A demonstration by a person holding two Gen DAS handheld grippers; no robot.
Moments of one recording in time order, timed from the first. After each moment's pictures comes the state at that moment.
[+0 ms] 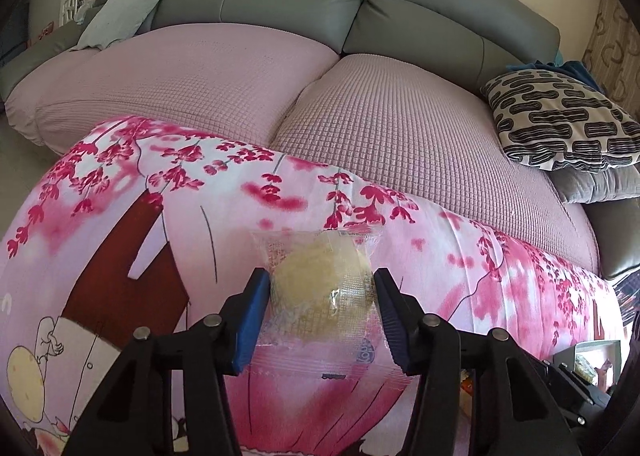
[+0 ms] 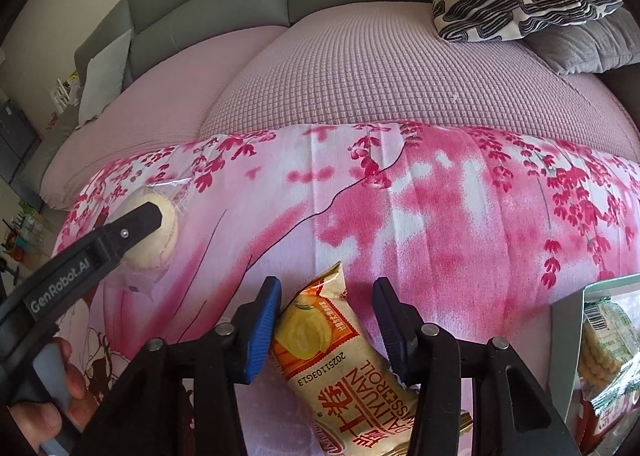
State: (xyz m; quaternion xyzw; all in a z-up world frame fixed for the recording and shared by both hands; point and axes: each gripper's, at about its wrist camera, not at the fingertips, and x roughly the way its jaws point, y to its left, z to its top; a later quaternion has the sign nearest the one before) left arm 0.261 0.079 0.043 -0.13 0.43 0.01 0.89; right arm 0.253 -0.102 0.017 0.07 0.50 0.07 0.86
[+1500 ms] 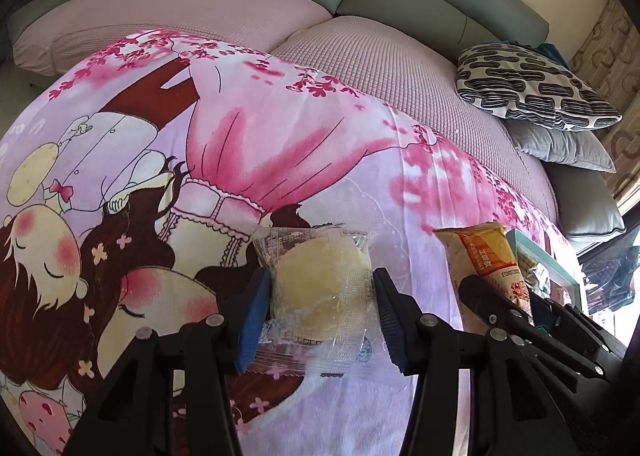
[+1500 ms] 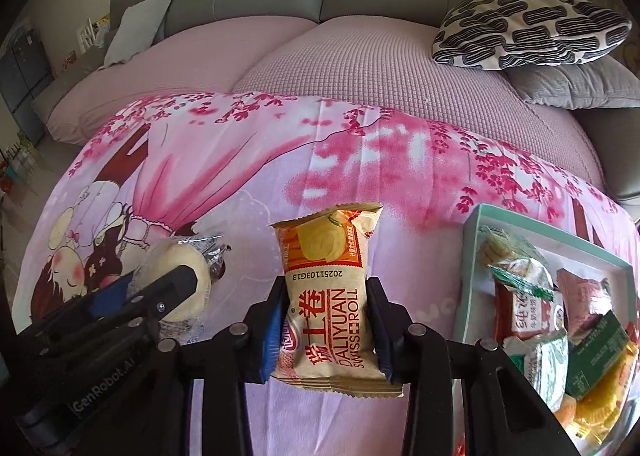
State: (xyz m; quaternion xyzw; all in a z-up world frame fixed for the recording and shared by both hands) left arm 0.130 0.038 0.042 -0.19 0.48 -0.01 0.86; right arm 0.143 -0.115 0.071 -0.04 0.48 0.08 0.87
